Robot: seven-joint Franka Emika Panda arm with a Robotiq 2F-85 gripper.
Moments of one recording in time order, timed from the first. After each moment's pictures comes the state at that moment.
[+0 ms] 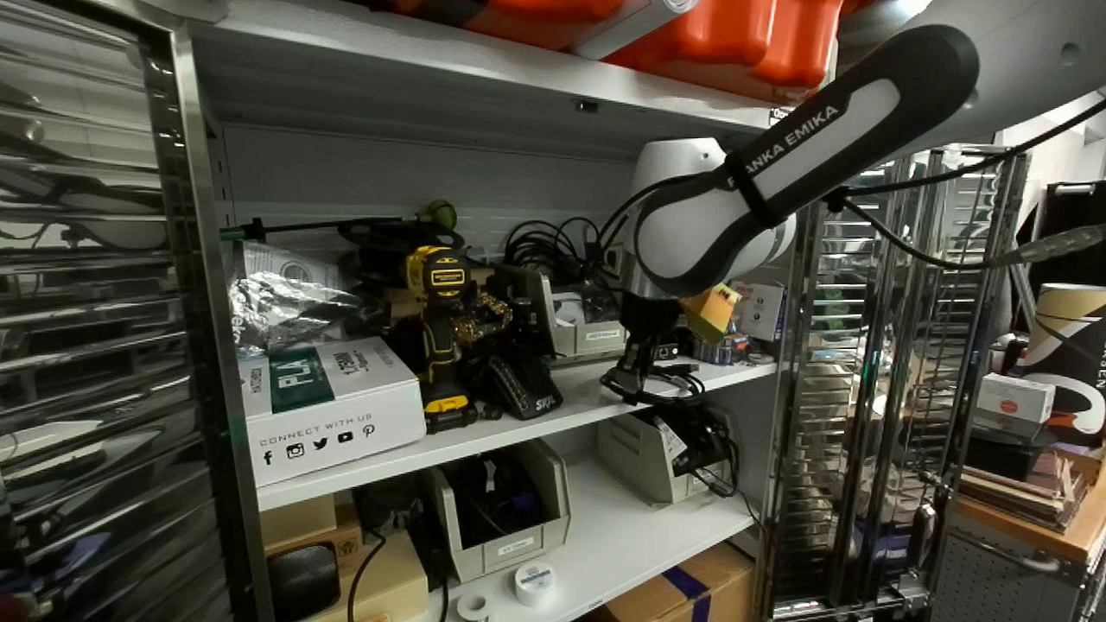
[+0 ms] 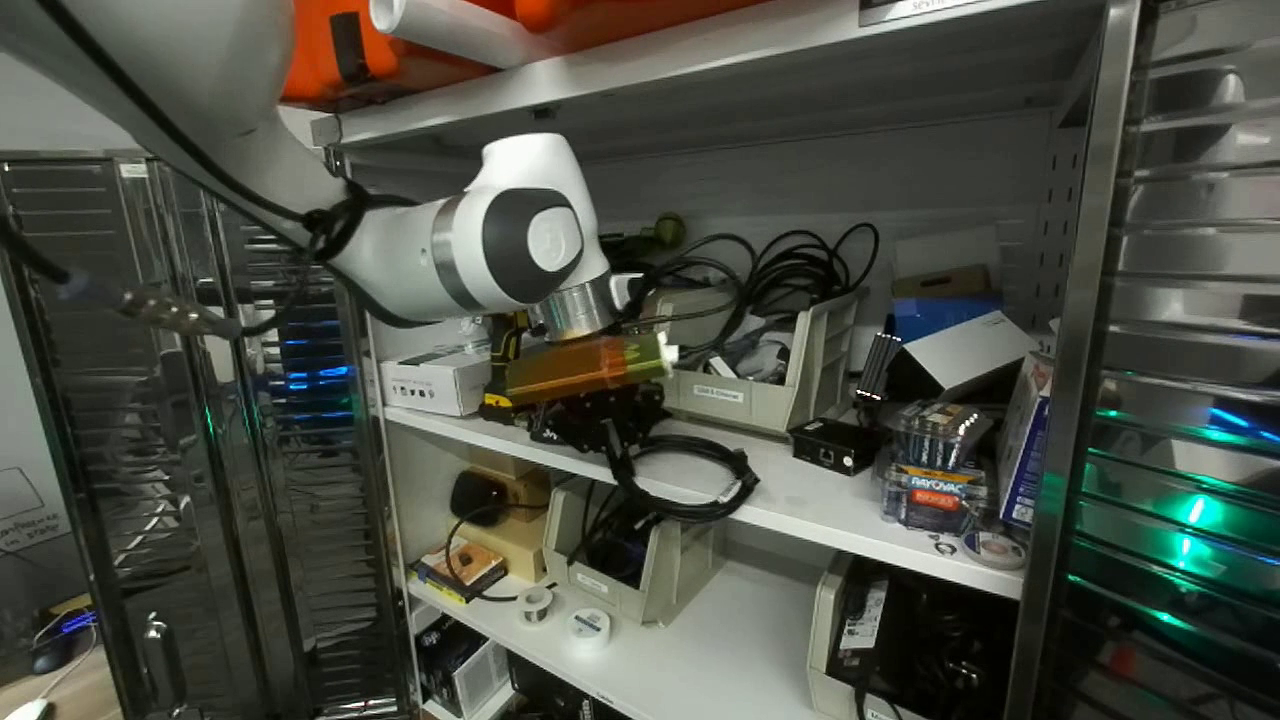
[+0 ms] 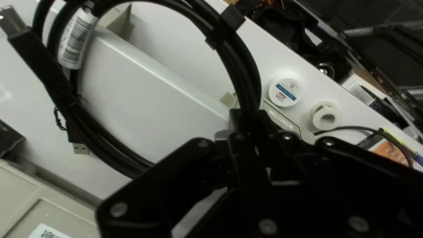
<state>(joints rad) 0.04 0.17 0.08 -1.95 -0.21 2.39 -0.39</state>
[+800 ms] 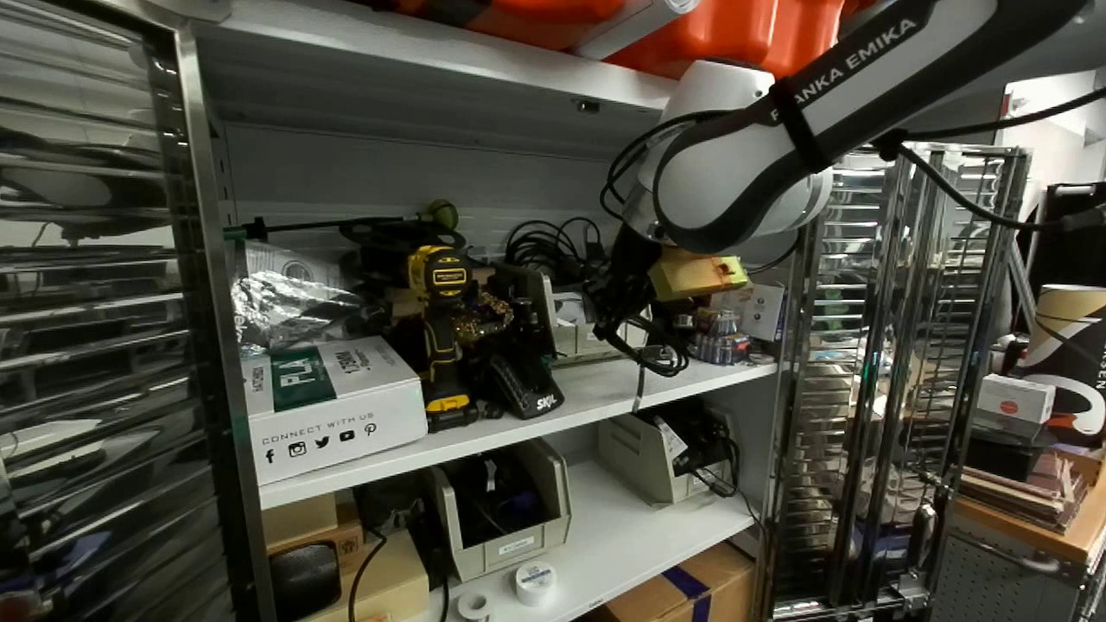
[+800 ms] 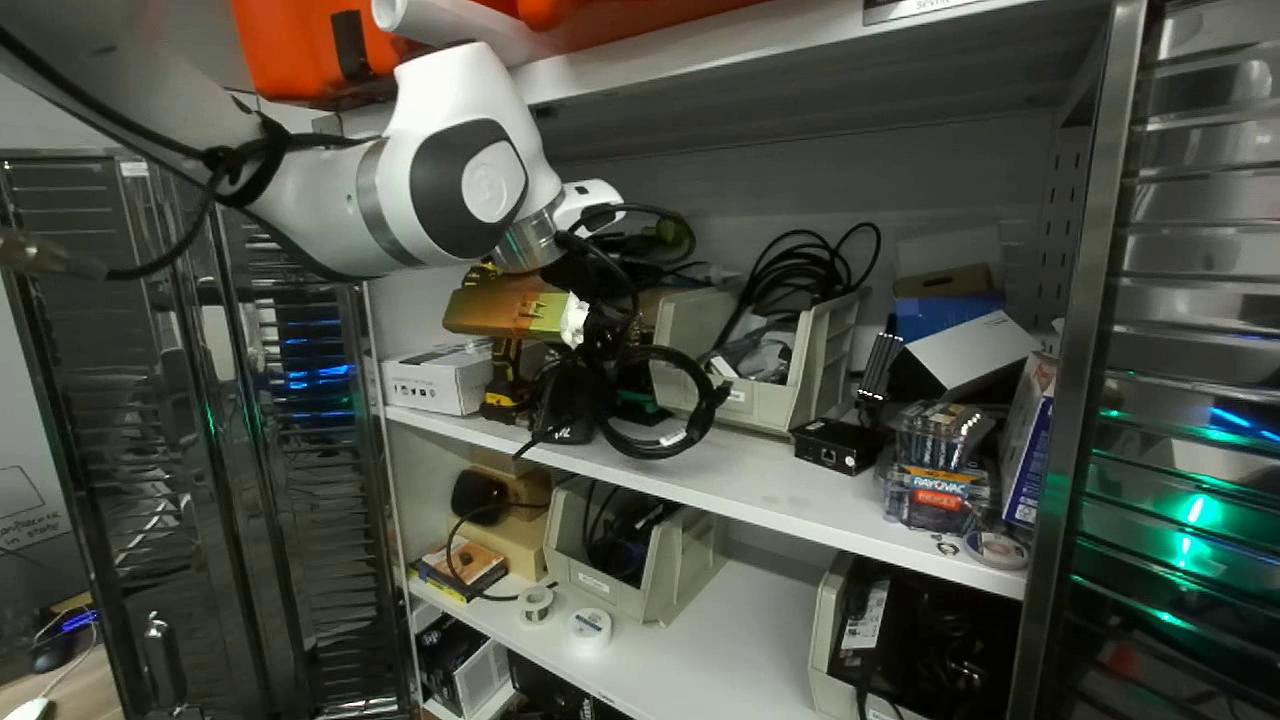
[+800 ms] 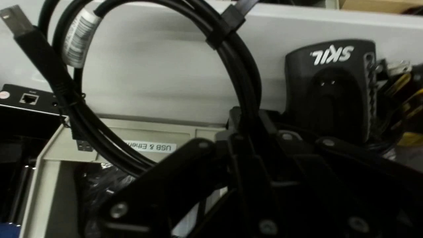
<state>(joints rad) 0.07 0.03 0.07 -2.04 -0.15 2.64 0.11</state>
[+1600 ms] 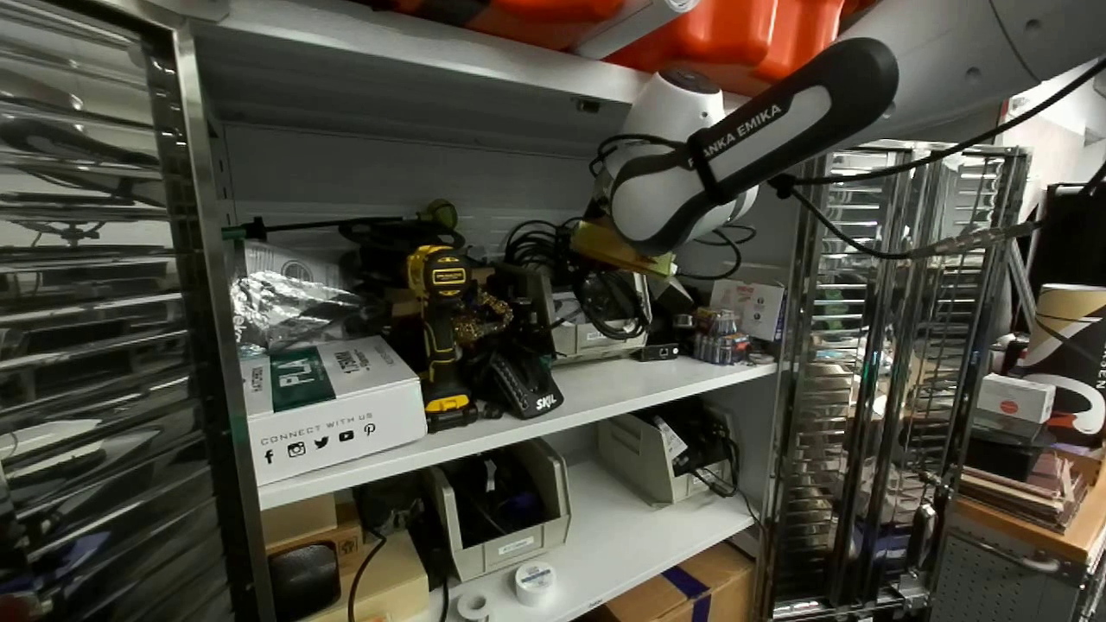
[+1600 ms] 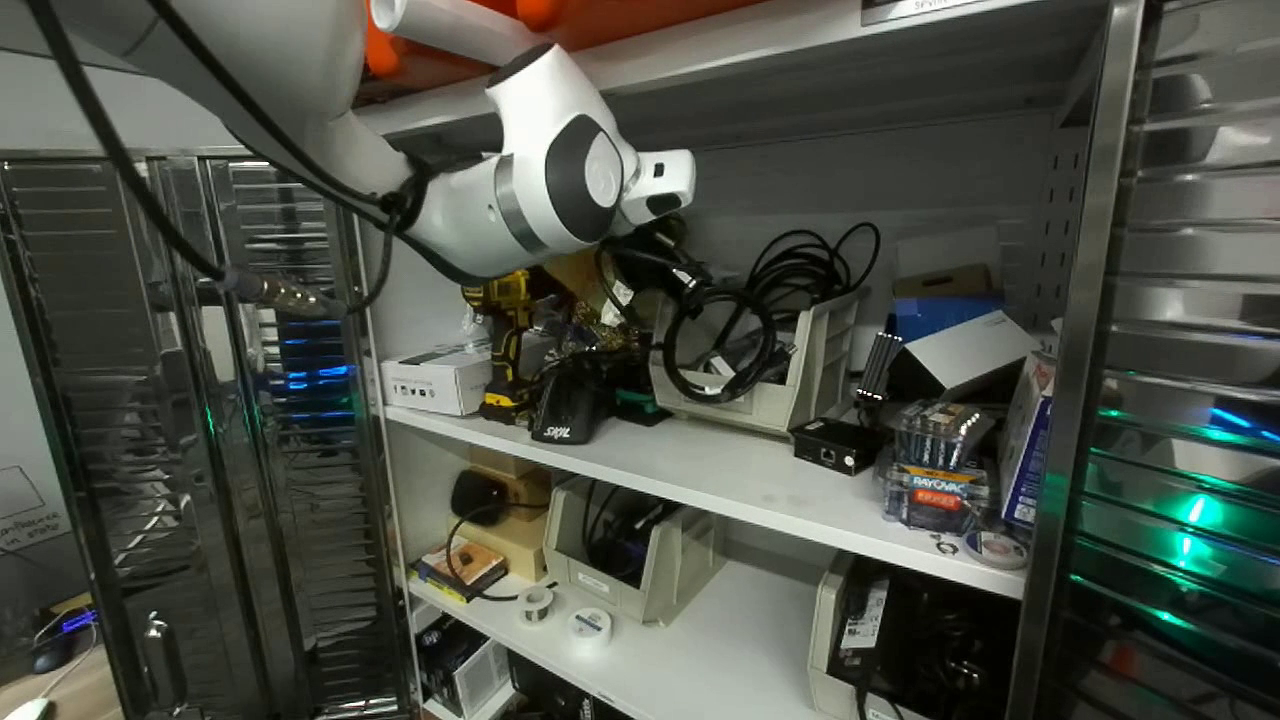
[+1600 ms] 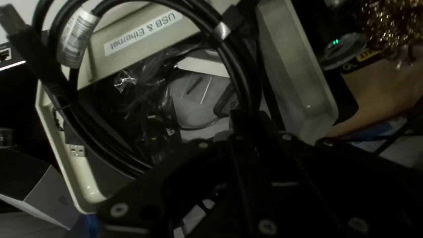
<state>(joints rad) 0.11 0.31 -0.03 -1.65 -0.29 2.77 0.75</state>
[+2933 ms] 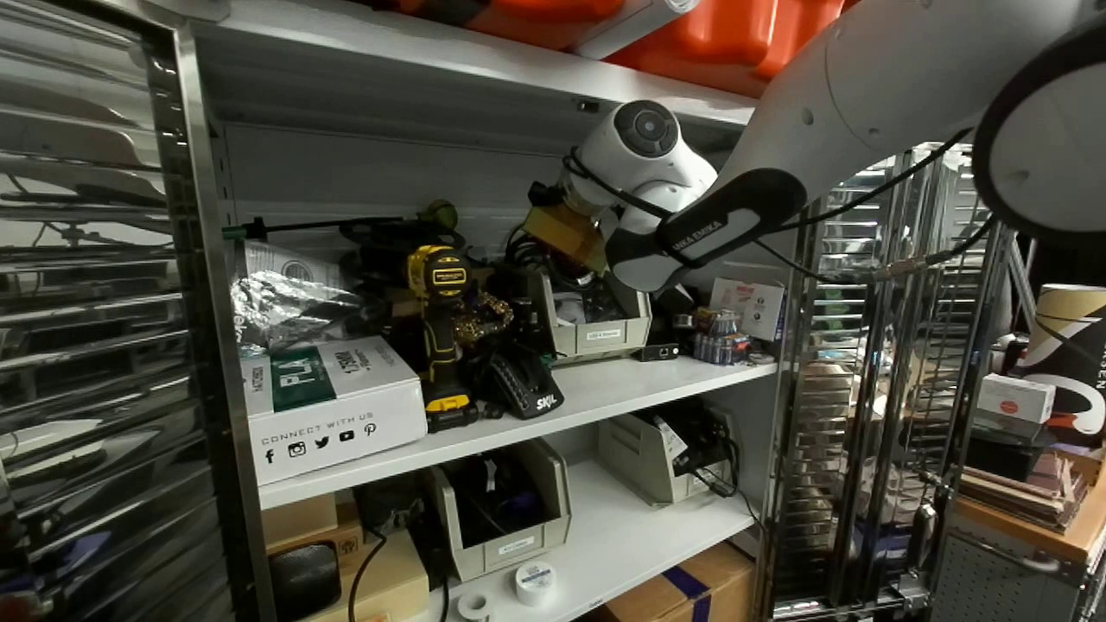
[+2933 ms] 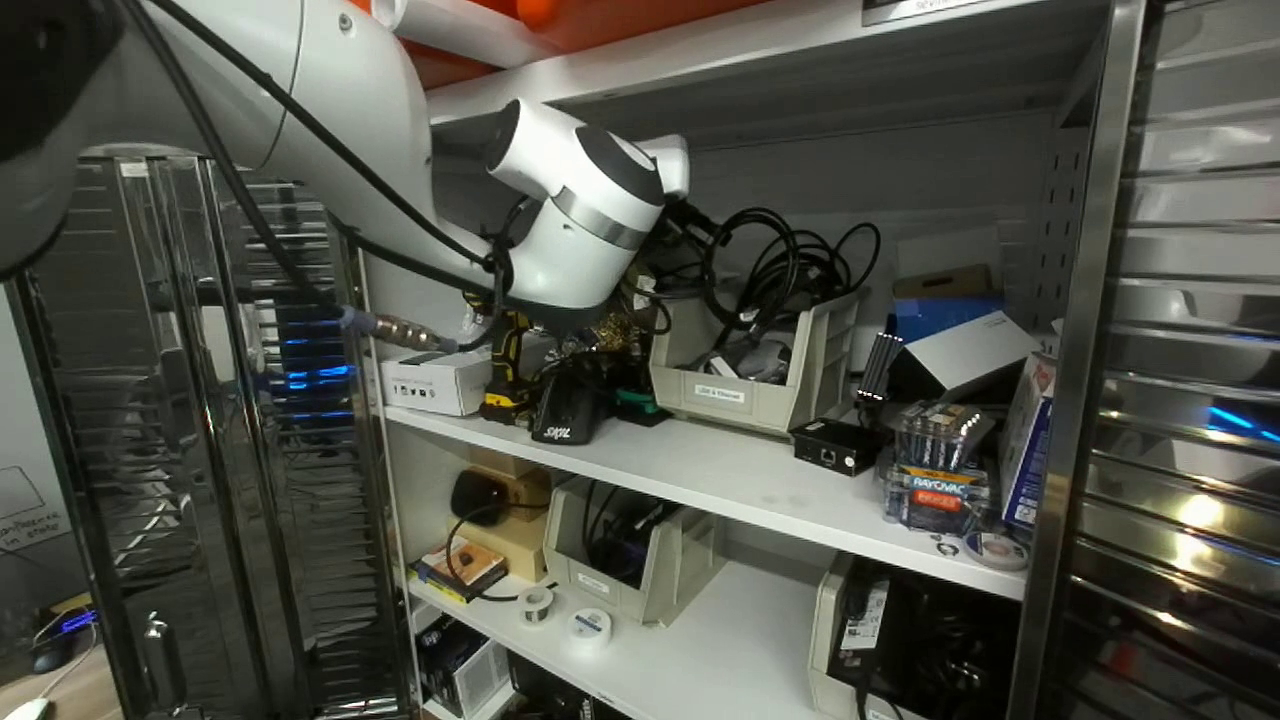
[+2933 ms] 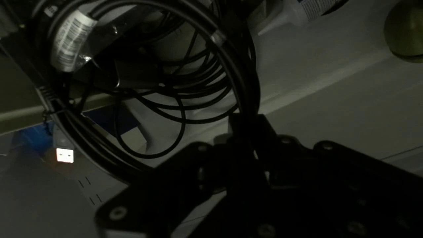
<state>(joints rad) 0.46 0.59 -0.59 -1.33 -0.70 3.11 1.52</state>
